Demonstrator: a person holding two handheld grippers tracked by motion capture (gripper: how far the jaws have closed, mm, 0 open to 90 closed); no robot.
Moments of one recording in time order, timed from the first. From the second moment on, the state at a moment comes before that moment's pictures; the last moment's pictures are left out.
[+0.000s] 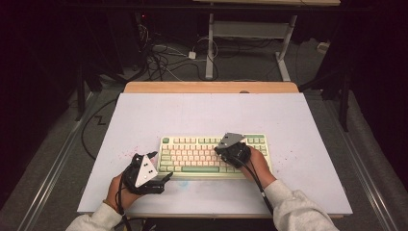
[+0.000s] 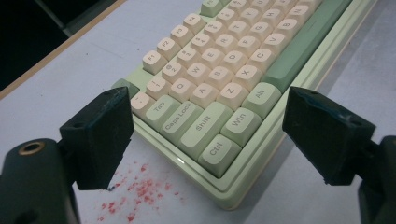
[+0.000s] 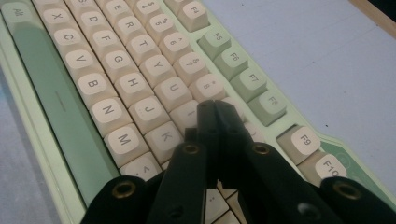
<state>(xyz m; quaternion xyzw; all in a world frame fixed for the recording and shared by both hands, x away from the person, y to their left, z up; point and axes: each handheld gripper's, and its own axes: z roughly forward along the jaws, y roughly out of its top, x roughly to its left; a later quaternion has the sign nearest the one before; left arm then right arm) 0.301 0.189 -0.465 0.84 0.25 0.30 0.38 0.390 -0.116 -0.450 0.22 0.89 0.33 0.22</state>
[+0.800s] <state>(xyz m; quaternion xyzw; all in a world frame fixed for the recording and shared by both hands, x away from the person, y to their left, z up) 0.300 0.189 -0.464 0.84 0.25 0.29 0.38 0.358 -0.138 -0.423 0.21 0.85 0.42 0.25</state>
